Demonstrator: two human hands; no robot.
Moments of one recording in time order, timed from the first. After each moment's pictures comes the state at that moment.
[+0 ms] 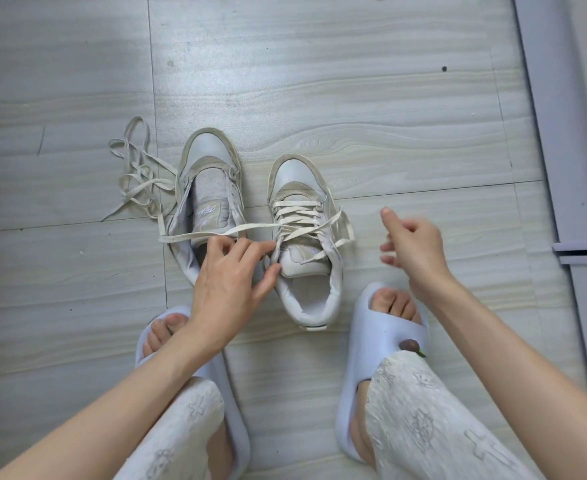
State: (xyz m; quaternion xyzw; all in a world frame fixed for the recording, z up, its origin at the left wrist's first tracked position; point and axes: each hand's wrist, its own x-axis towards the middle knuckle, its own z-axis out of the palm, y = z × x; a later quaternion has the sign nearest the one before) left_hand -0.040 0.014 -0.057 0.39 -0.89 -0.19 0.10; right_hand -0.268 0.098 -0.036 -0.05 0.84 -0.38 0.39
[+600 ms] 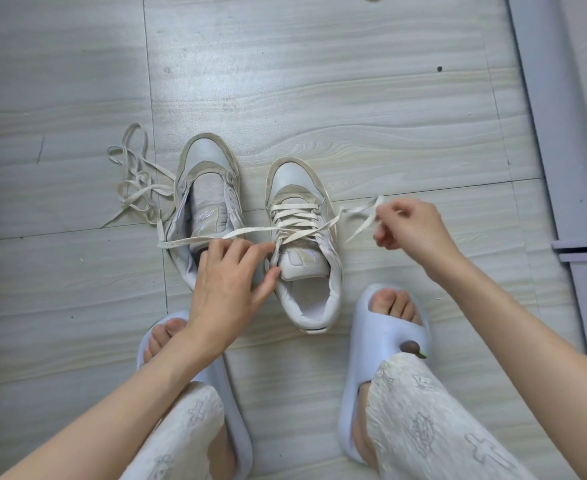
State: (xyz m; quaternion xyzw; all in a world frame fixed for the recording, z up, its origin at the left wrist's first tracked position) left_hand -0.041 0.012 -0.051 0.38 -0.90 -0.19 0.09; right_hand -0.288 0.086 -0.028 -0.19 0.85 -0.29 0.40
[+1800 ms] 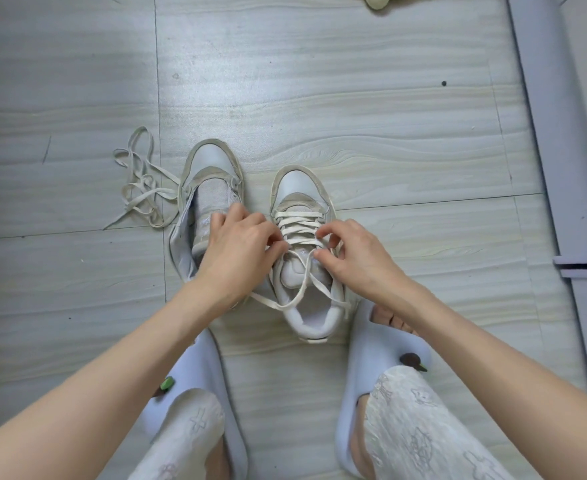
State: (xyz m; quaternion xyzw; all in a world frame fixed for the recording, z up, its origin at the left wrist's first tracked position) left_hand -0.083 -0.028 -0.028 0.37 -0.91 -0.20 -0.02; right_hand -0.236 0.070 -0.036 -0.45 0.79 -0.18 0.38
